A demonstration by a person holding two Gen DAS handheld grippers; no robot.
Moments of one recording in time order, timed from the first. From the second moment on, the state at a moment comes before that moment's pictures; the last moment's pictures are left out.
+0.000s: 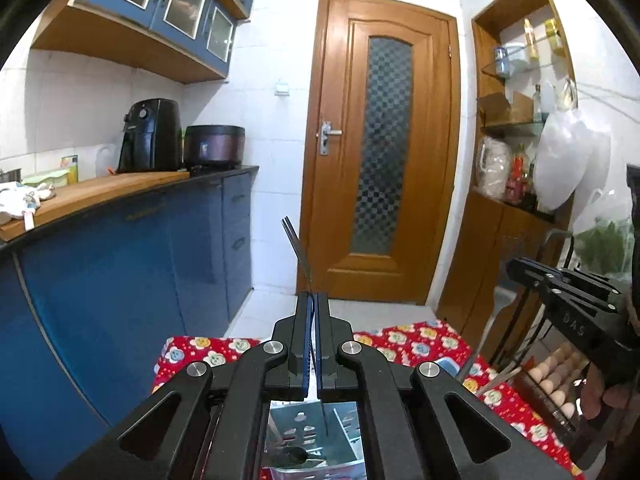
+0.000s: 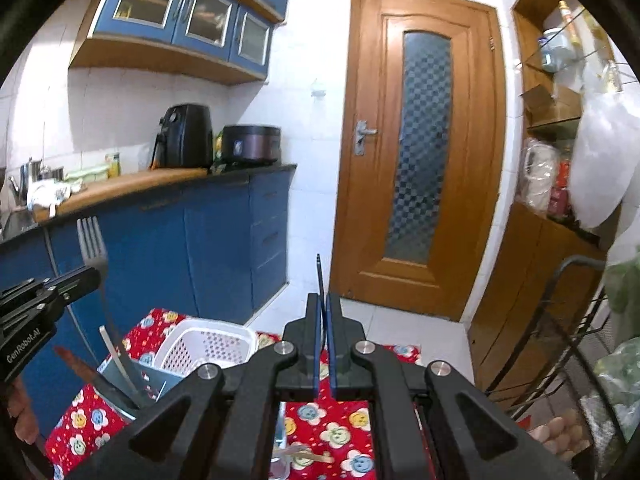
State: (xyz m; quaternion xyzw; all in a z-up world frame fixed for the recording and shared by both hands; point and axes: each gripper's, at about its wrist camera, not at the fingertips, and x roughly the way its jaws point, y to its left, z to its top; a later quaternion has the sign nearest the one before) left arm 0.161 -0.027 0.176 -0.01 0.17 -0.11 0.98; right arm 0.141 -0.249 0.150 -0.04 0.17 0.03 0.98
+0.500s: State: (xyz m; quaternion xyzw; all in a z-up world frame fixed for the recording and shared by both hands) left arm 0.177 -0.034 0.130 -0.01 0.21 -0.12 0.97; right arm 0.168 -0.226 0.100 -0.06 0.24 0.06 0.97
